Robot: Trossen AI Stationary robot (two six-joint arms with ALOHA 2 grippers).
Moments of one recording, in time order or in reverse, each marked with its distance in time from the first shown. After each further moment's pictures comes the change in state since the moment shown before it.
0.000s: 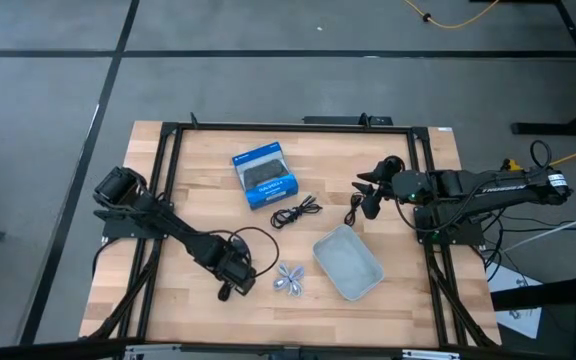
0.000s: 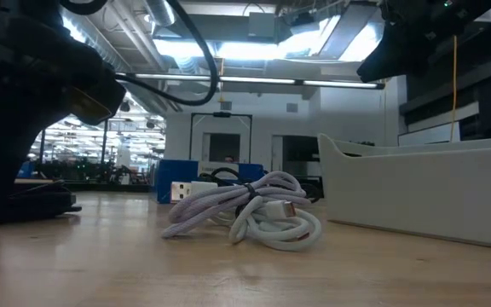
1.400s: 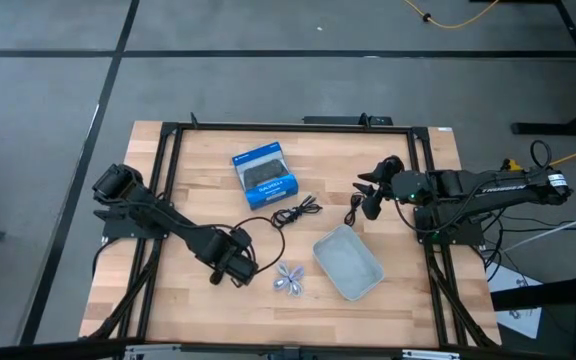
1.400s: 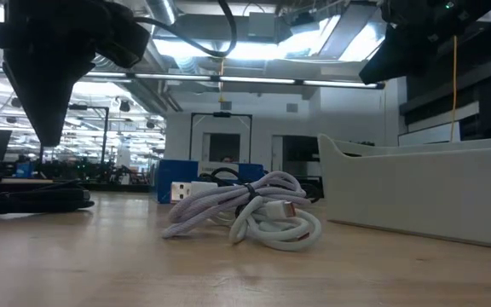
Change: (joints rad) left arm 0.036 -0.073 0.207 -0.330 -0.231 0.273; right arm 0.000 0.000 0.000 -0.023 0.000 -0.025
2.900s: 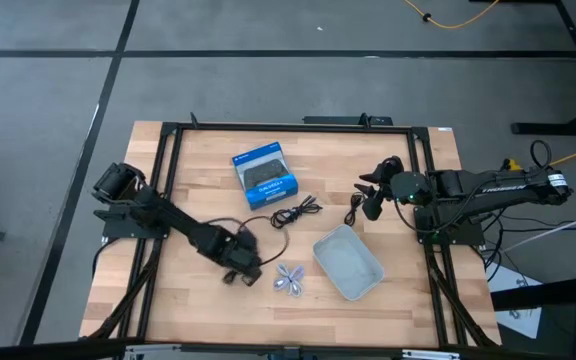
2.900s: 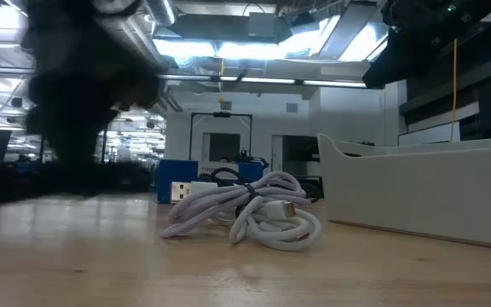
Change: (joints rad) left arm 0.070 0.000 -0.194 0.458 0.013 0.015; right arm 0.000 0.000 0.000 -0.037 0.000 0.000
